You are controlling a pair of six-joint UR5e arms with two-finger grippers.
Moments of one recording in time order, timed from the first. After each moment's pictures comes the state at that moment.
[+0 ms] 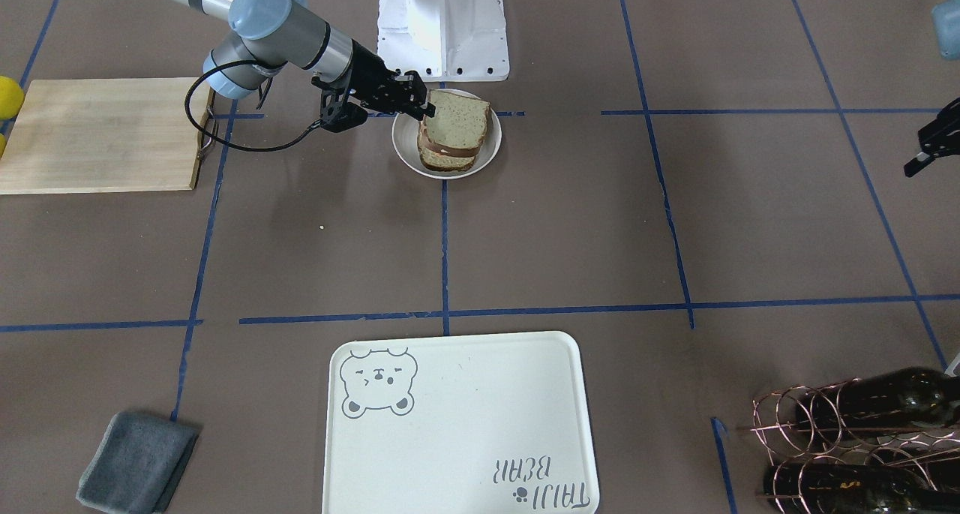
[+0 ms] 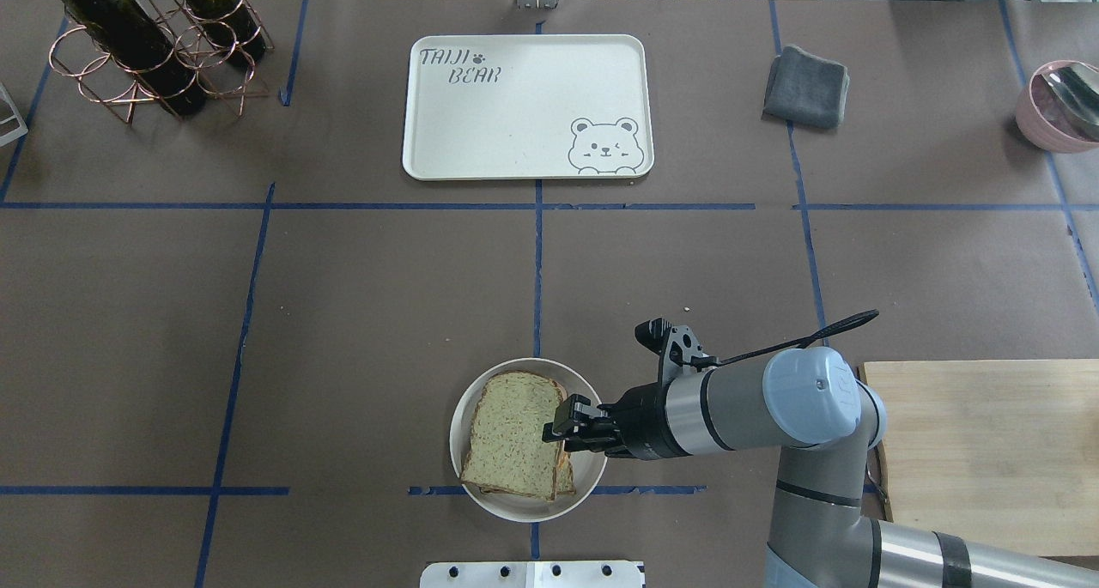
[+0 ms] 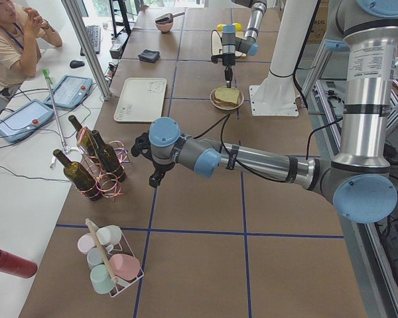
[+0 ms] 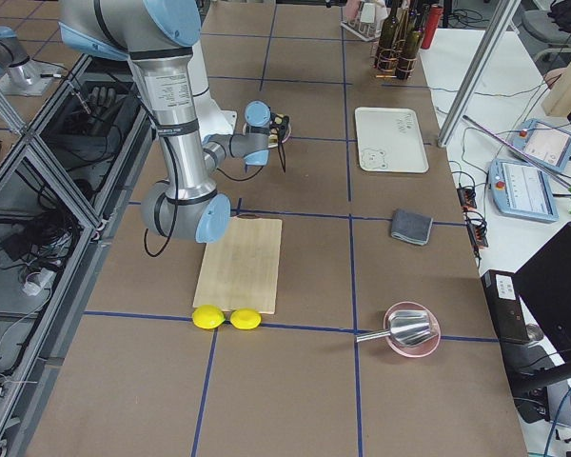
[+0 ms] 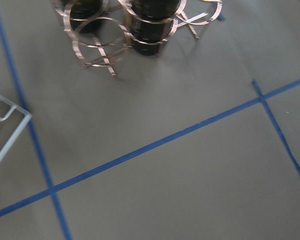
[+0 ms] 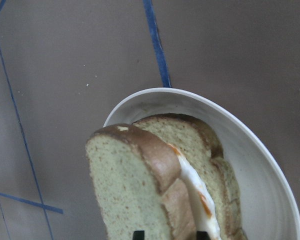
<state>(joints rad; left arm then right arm) -1.36 -1.57 -1.75 -1.94 -2.48 -0.05 0.30 -1.23 1.69 -0.52 1.89 1.81</state>
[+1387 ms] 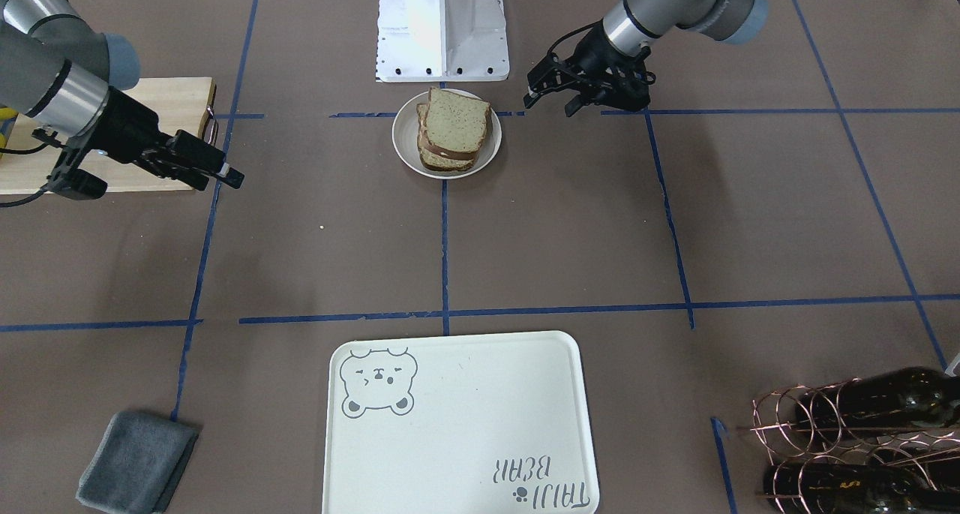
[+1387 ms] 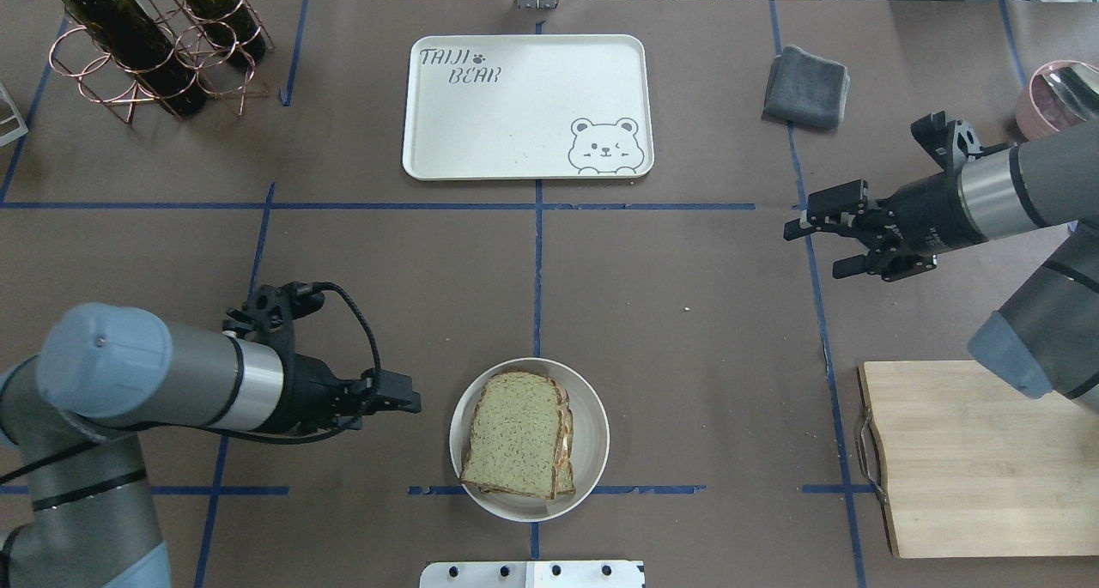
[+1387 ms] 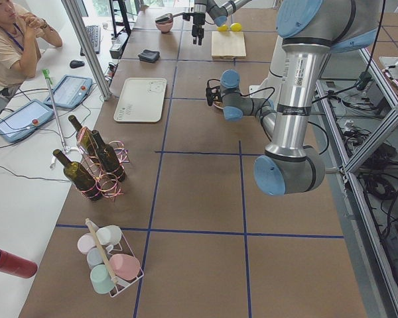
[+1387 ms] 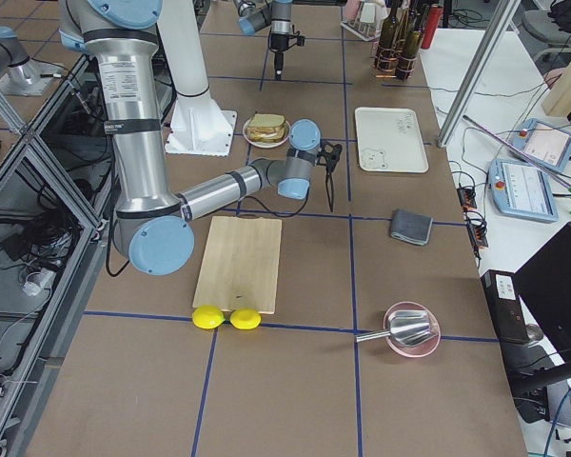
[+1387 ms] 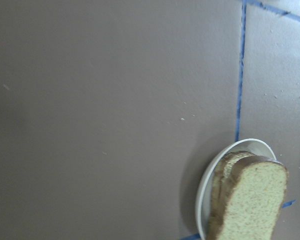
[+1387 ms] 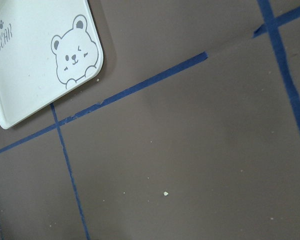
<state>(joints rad) -0.37 -1.78 -1.97 -2.20 -1.88 -1.61 0.92 -1.47 1.75 -0.61 2.38 1.60</state>
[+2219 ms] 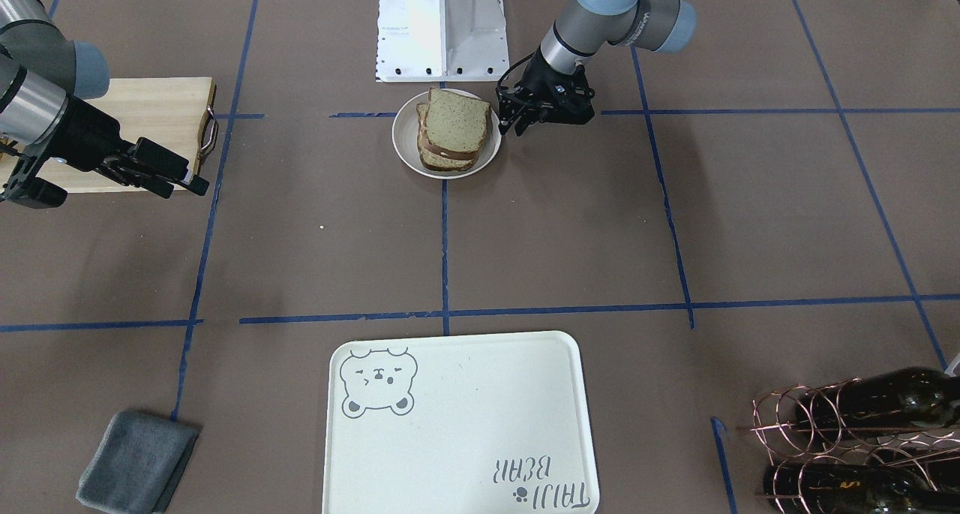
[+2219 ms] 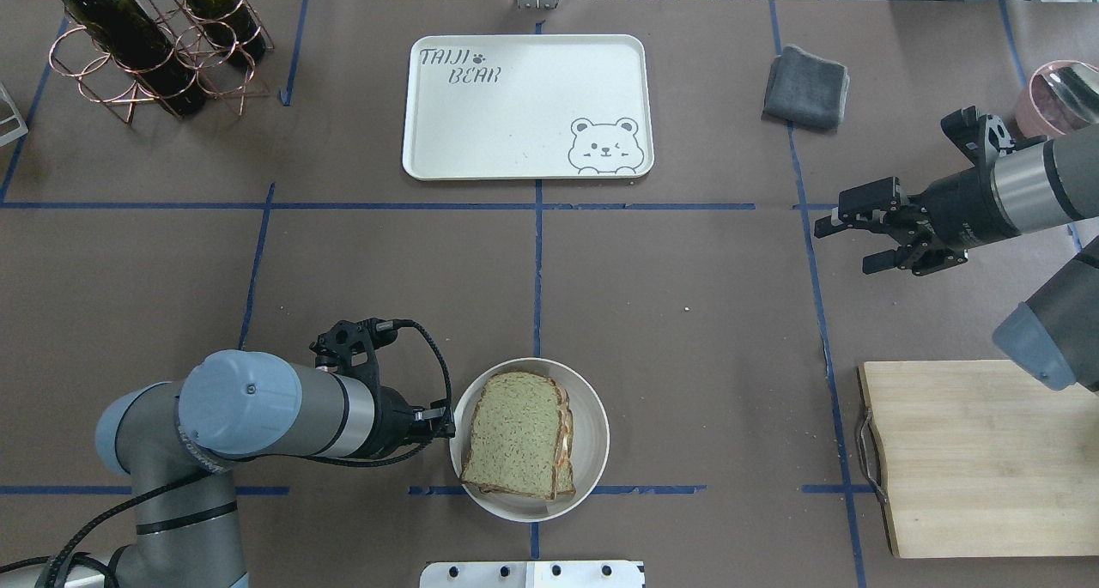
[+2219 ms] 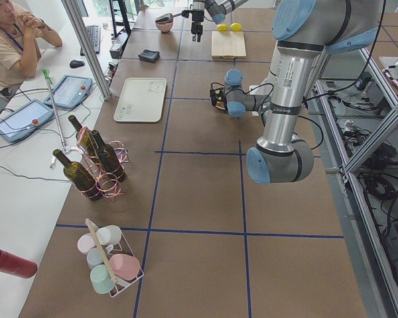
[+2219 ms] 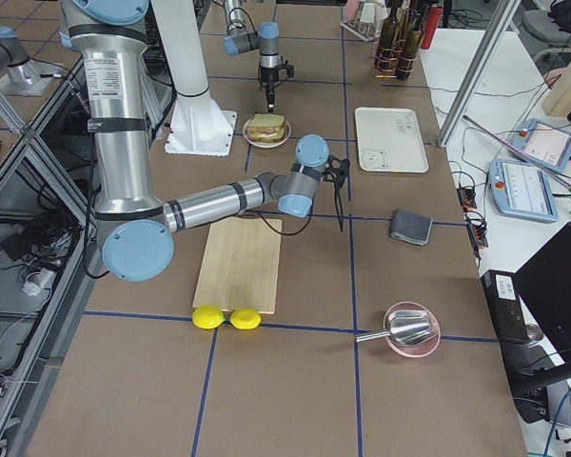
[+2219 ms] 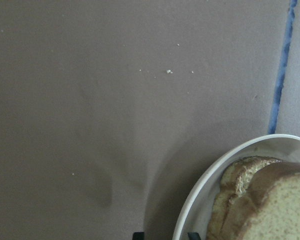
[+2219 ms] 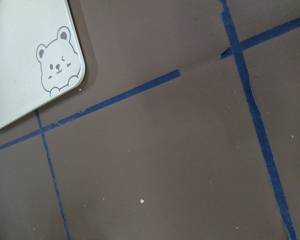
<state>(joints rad) -0.30 -1.89 -1.85 -2.12 -1.80 -1.62 0.95 -1.49 1.72 -0.60 2.40 1.56</state>
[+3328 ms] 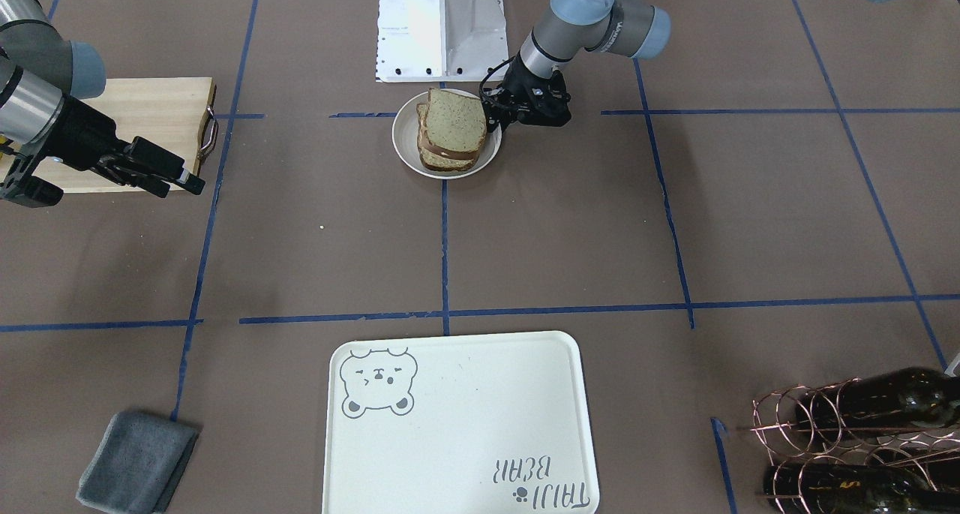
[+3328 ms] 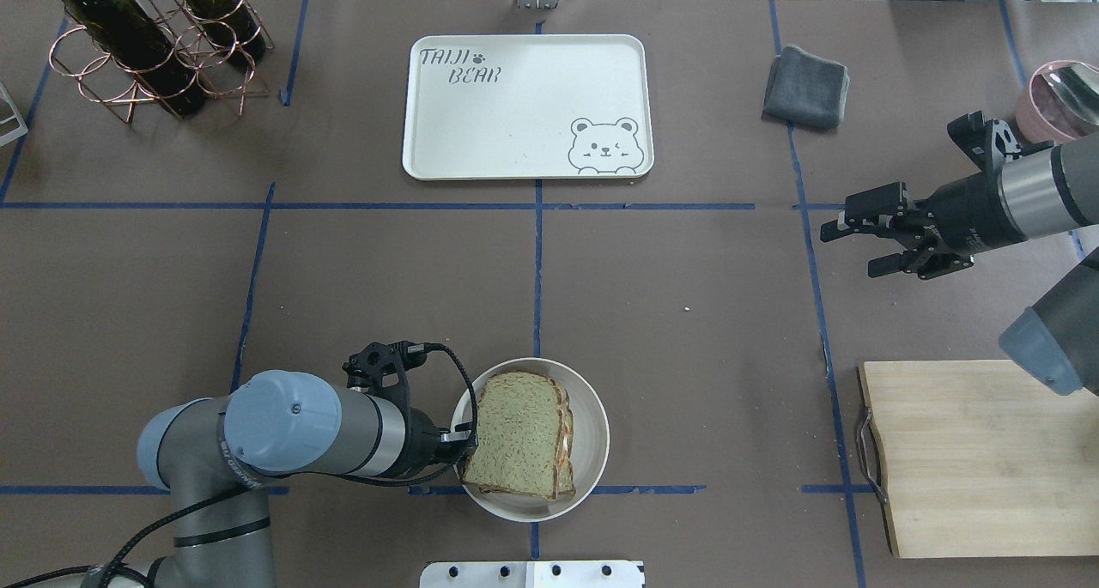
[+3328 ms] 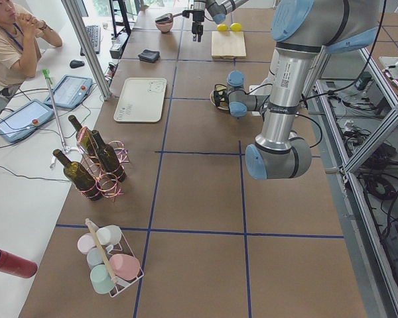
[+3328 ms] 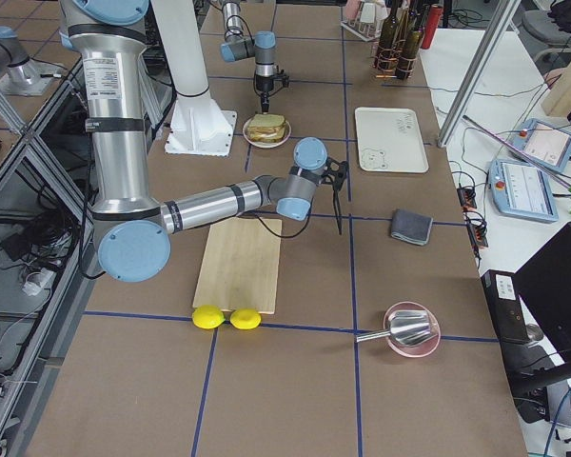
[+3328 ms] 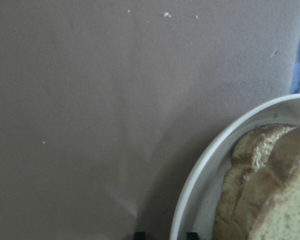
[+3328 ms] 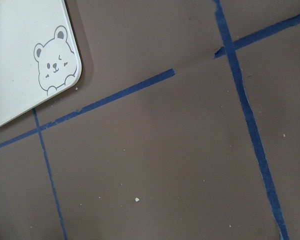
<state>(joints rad) -0.26 -1.94 -1.79 -2.13 -1.81 -1.62 0.95 -1.51 1.72 -0.58 2.40 1.55</state>
